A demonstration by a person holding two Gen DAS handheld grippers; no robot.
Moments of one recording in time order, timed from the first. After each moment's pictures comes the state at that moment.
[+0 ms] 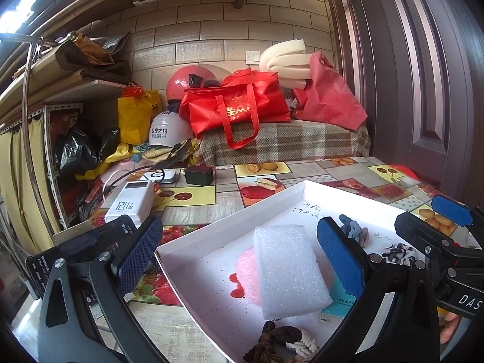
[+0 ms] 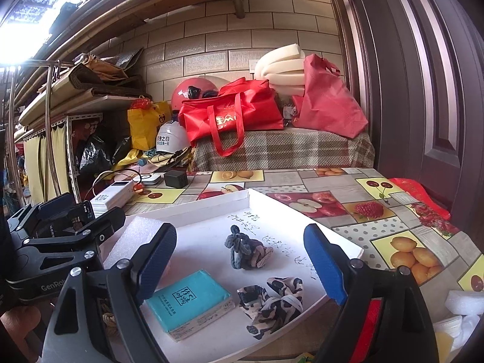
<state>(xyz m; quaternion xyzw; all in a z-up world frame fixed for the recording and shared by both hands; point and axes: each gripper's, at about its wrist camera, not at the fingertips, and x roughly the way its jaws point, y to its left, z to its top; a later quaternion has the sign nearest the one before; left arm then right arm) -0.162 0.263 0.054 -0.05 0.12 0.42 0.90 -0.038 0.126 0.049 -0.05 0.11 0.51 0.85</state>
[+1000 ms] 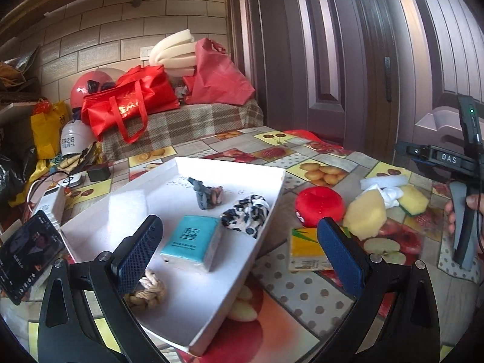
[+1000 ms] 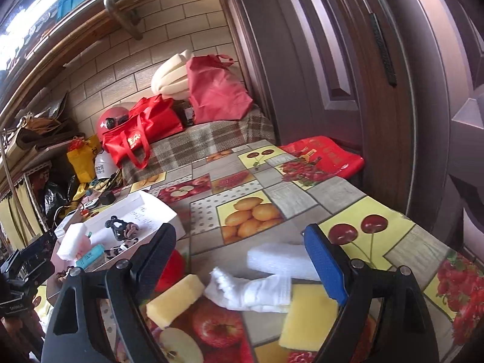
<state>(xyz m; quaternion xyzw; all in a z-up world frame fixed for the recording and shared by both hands) -0.133 0.135 0.049 -0.01 0.20 0.19 0.96 0.083 -0.093 0.045 0.05 0.20 0.38 0.90</state>
